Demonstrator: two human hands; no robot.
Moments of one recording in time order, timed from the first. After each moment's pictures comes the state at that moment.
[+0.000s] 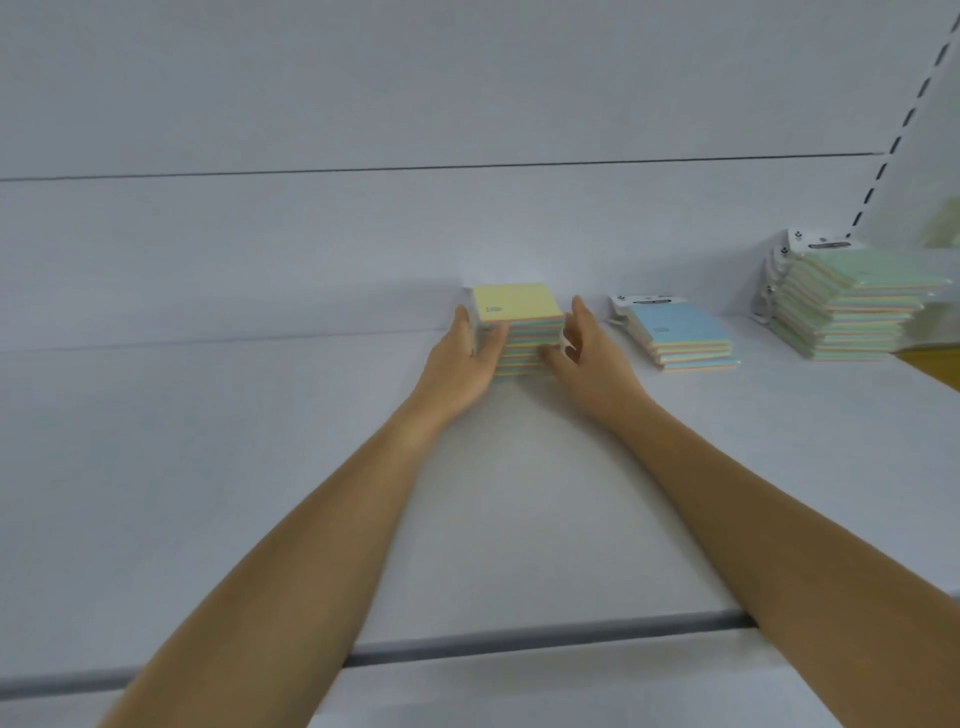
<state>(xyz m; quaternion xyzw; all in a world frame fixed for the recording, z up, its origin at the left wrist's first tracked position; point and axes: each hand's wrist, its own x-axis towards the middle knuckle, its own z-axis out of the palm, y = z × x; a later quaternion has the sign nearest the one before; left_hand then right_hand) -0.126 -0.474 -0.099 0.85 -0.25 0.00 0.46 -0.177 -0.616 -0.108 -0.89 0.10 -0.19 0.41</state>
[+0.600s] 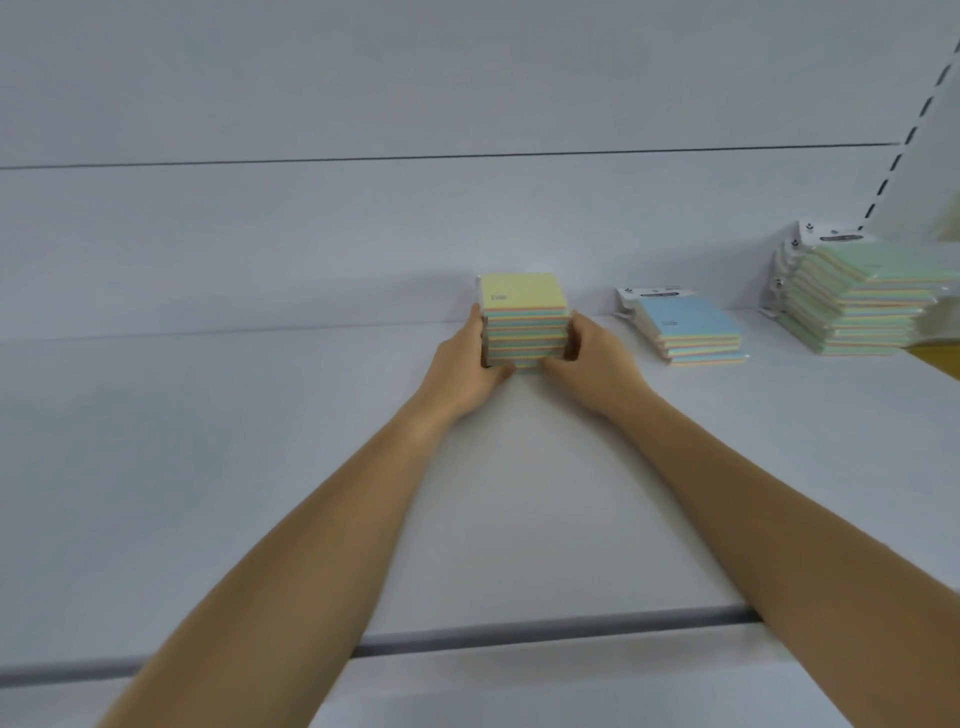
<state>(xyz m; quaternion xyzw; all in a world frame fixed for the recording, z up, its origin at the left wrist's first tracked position) -0.126 -0.469 -0.104 0.85 -0.29 -0.01 0.44 -0.183 -0.610 -0.101 -0.90 0.11 -0.18 0.38</state>
